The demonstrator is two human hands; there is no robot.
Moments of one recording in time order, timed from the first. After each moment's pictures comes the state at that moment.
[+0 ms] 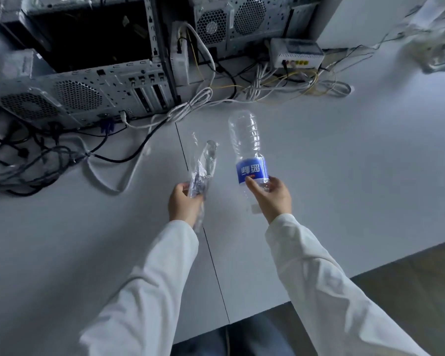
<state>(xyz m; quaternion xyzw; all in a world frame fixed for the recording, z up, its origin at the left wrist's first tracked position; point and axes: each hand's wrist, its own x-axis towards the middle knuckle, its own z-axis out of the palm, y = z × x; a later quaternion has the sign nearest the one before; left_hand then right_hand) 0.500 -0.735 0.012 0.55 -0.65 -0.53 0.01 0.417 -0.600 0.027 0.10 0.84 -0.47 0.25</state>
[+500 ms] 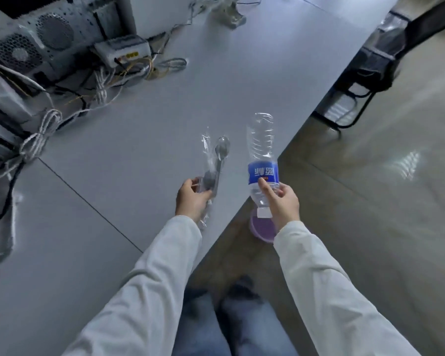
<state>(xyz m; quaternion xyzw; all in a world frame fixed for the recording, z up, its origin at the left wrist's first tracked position) 0.502 -0.542 0.052 0.25 -0.75 -0.59 -0.18 0.530 -0.377 0.060 0.37 0.71 -0.60 0.05</state>
